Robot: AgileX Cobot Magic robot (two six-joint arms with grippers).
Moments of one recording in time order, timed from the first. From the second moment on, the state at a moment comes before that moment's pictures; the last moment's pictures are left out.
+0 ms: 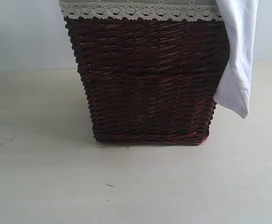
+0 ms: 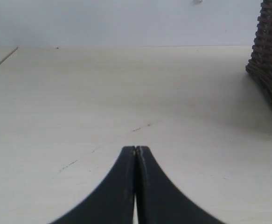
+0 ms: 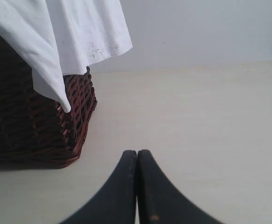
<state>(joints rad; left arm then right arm) 0.02 0.00 0.00 0.03 0.37 0.00 0.03 0.01 -0.01 0.00 0.31 0.06</state>
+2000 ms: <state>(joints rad) 0.01 0.00 0.00 0.03 0.37 0.00 0.03 0.94 -0.88 -0.17 0.19 0.29</state>
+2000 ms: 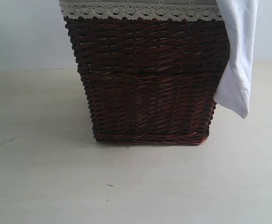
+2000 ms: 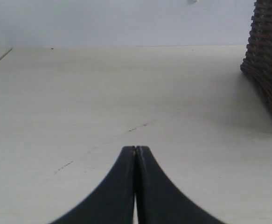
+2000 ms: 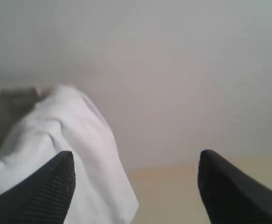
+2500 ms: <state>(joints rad) 0.01 0.00 0.00 0.03 0.37 0.00 0.15 1.11 -1.00 0.48 0.51 -0.53</state>
